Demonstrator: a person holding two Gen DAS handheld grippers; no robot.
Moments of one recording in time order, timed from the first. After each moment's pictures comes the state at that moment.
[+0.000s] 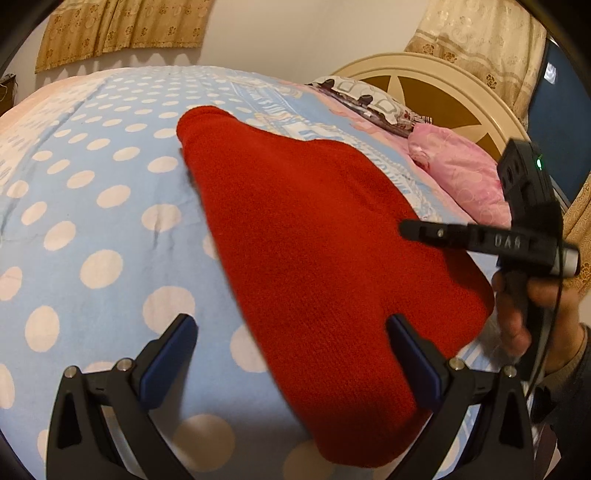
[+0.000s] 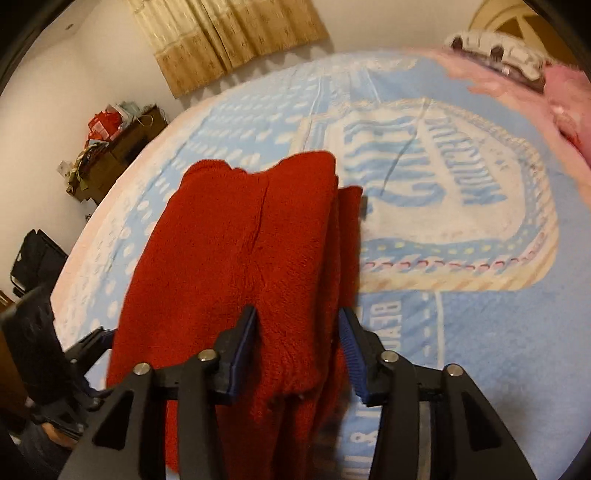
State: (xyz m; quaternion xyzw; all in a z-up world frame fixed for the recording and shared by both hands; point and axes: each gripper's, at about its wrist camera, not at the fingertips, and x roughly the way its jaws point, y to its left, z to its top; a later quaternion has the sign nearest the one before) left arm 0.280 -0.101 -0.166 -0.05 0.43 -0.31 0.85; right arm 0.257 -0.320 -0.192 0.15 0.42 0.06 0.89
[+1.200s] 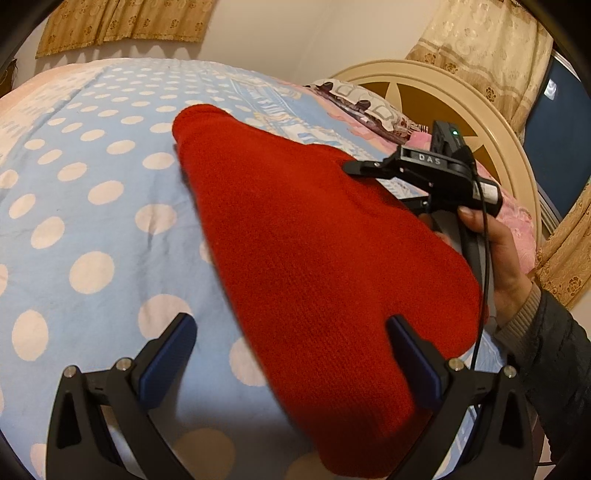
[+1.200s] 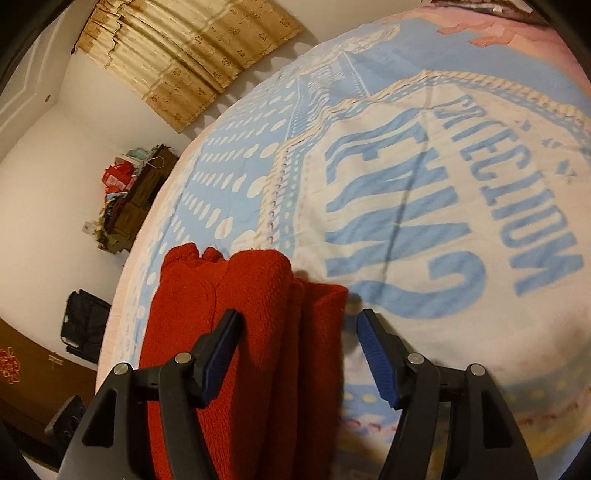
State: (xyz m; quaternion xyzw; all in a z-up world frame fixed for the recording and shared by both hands) left arm 0.284 -0.098 -0.168 -0.08 0.43 -0.32 0.84; right arm 0.365 -0.382 -0.219 0.30 0.42 0.12 0.85
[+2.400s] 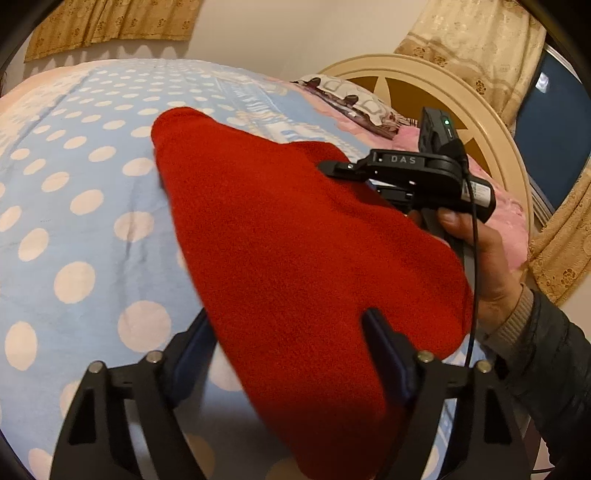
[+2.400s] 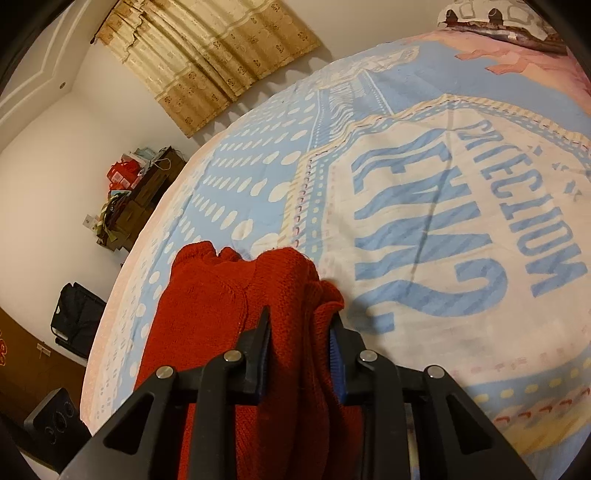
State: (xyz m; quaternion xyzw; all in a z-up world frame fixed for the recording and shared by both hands) left arm 0.292 -0.109 -0.164 -0.07 0.43 -0.35 0.83; right arm 0.359 -0.358 -0.211 0.27 0.39 0.11 0.88
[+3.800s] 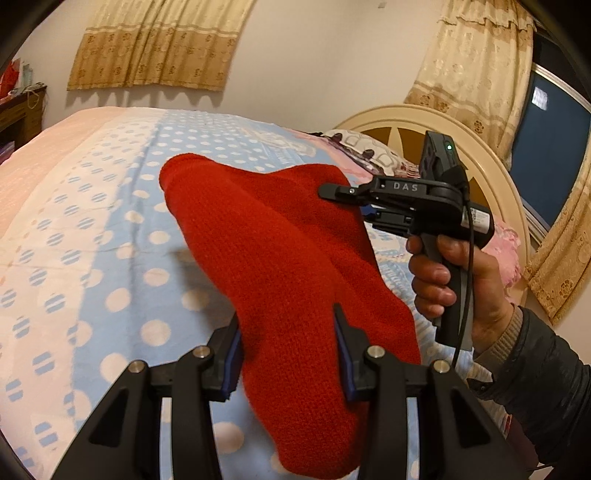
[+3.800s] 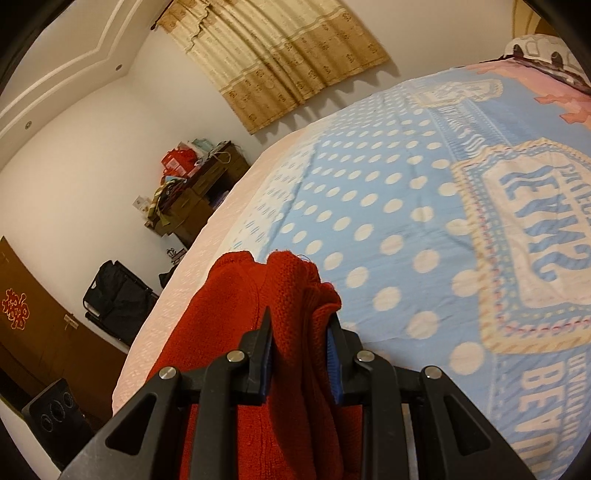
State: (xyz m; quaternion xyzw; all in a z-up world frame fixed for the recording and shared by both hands) left arm 0.223 0.009 -0.092 -0.08 0.36 -0.29 0.89; right arm 0.304 -0.200 -0.126 0.24 0.34 0.20 0.89
